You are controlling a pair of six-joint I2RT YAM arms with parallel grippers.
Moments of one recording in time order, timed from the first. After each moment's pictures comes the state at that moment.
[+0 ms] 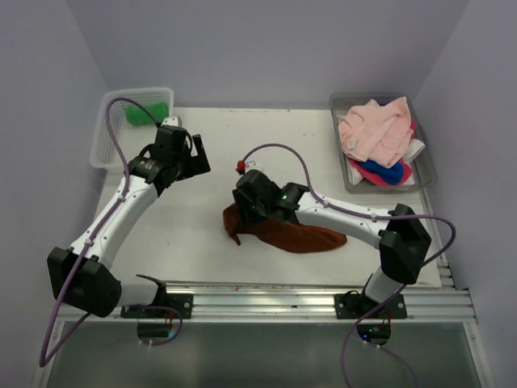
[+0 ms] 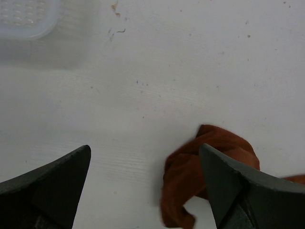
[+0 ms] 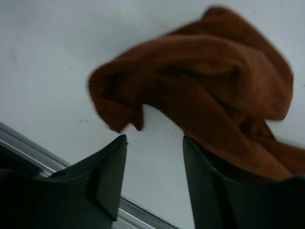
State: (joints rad) left arm -0.31 1.31 1.21 -0.68 -0.23 -0.53; right arm 0.98 1.63 1.33 -0.53 0.21 0.57
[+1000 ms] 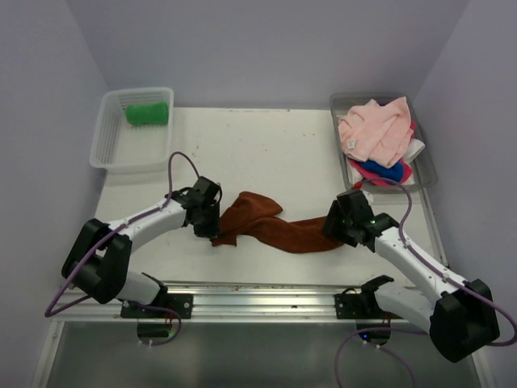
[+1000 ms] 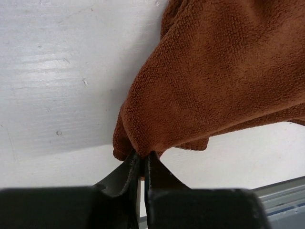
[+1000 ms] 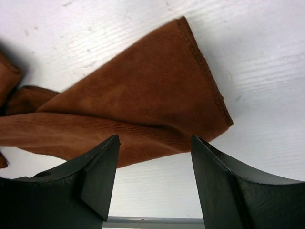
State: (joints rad) left arm -0.52 1.42 0.76 -0.58 0.07 -0.55; right arm 0.43 1.02 0.60 -0.60 0.15 0.79
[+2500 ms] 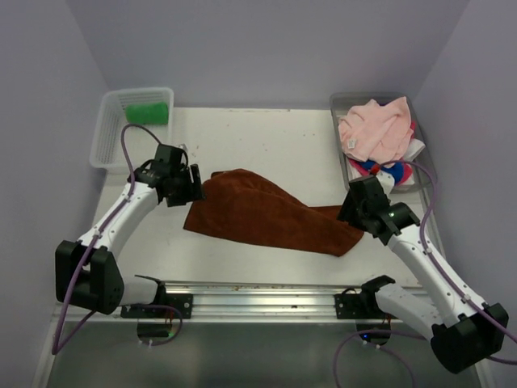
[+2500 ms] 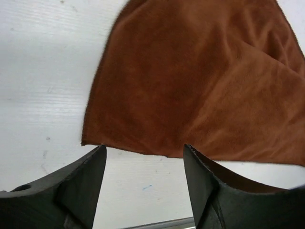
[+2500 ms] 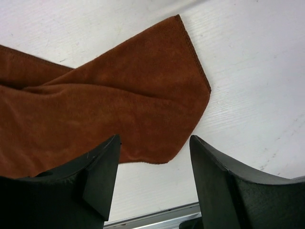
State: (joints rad) left arm -0.23 1.32 1.01 -0.71 0.08 -0.45; right arm 0.38 0.94 0.83 -0.88 0.37 0.71
